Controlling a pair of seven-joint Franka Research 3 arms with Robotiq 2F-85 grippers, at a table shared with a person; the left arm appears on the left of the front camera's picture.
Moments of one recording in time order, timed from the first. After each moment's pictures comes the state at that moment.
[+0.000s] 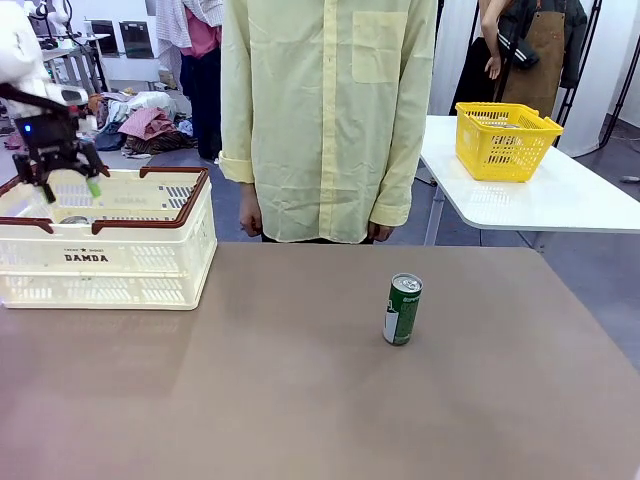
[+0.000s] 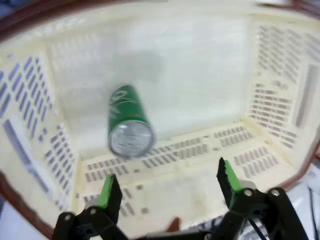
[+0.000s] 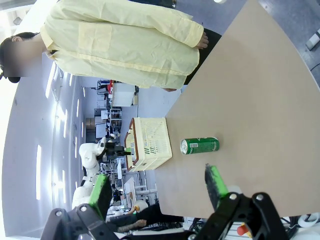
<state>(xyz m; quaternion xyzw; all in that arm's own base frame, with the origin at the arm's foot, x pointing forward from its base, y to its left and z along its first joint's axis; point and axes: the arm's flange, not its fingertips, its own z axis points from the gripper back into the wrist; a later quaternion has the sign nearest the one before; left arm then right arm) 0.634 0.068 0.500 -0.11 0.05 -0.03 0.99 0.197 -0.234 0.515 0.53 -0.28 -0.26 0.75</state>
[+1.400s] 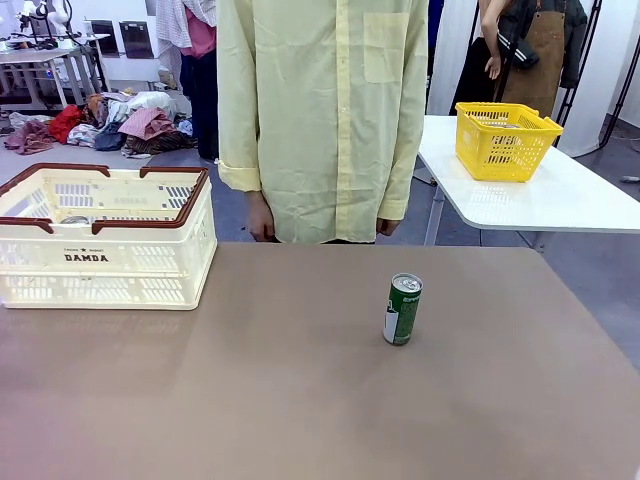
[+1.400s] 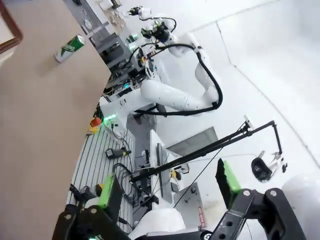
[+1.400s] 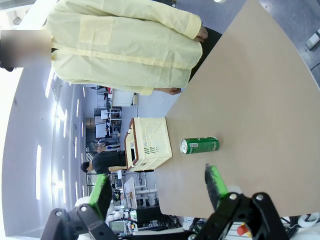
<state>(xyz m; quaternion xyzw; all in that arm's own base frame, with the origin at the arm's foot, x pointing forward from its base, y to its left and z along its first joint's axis) 0.349 0.154 0.495 -0.67 -0.06 -0.24 0.70 0.198 -0.234 0.515 0.53 -0.28 -0.26 0.75</state>
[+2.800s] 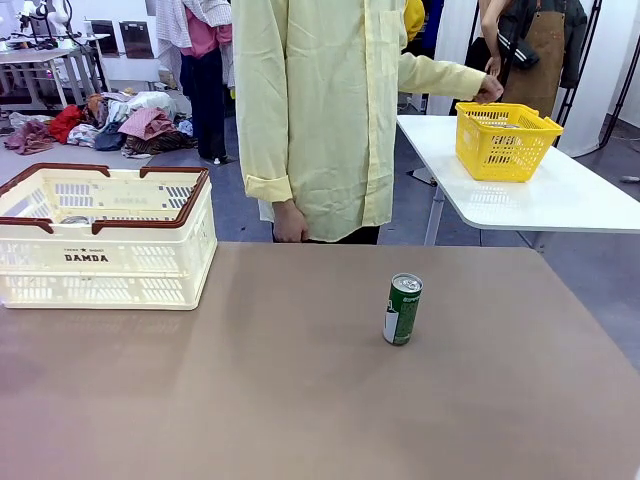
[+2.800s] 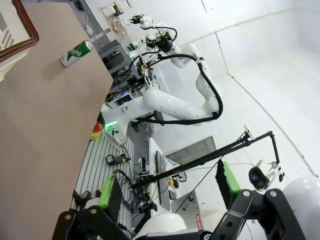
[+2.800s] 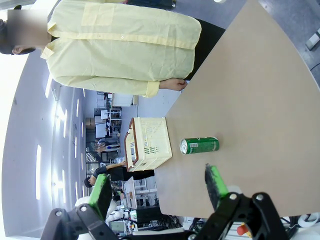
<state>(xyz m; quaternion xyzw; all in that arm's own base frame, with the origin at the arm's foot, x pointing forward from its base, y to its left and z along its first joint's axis) 0.361 0.157 0.481 -0.68 -0.06 -0.22 0.70 0.198 -0.234 0.515 0.53 -0.28 -0.26 0.75</state>
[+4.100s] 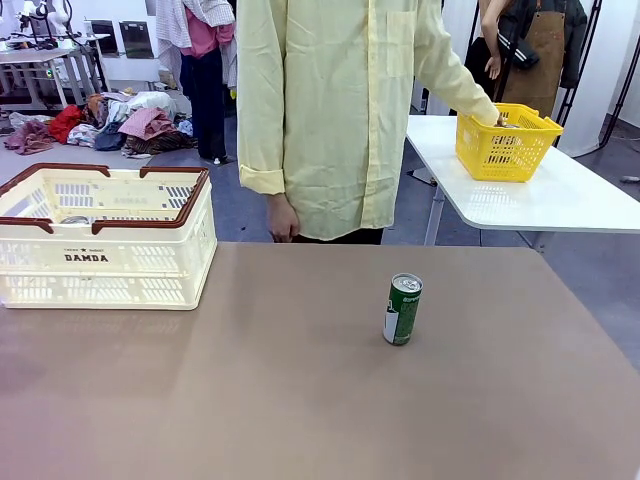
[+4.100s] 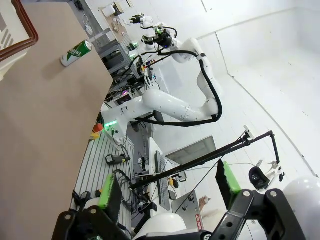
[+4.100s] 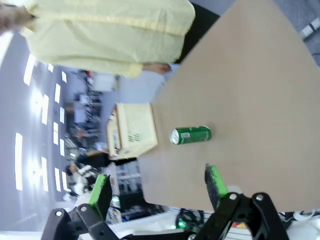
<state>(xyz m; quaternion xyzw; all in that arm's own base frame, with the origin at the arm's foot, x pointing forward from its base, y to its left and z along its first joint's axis) 0.361 0.156 0.482 -0.68 -0.06 -0.22 0.70 0.245 -0.174 0.528 0.49 -0.23 -0.23 0.81</state>
